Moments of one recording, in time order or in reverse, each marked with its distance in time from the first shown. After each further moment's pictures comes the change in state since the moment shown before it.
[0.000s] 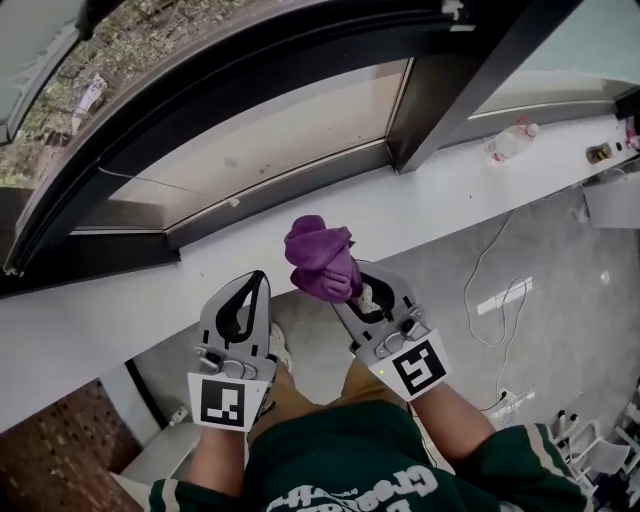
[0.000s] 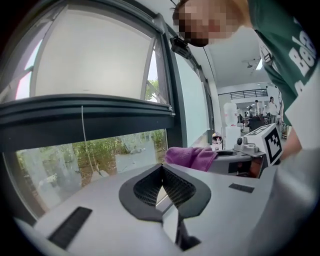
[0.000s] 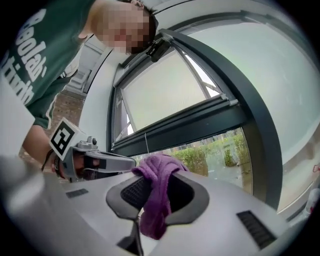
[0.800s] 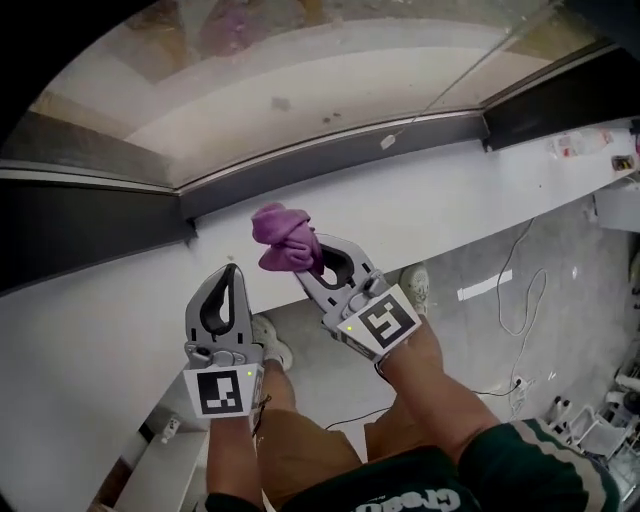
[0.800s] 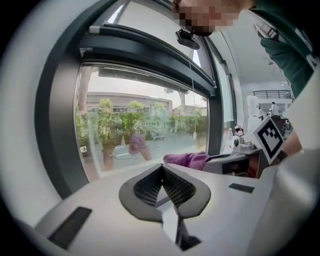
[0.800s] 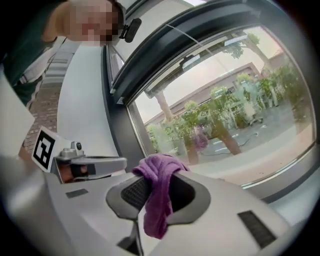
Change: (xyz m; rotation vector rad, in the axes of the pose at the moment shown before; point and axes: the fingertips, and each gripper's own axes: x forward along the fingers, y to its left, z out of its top) left arm -0.100 0.251 -0.316 -0.143 0.053 0.192; right arm 0.250 0.177 -0.296 0.196 0.223 0.079
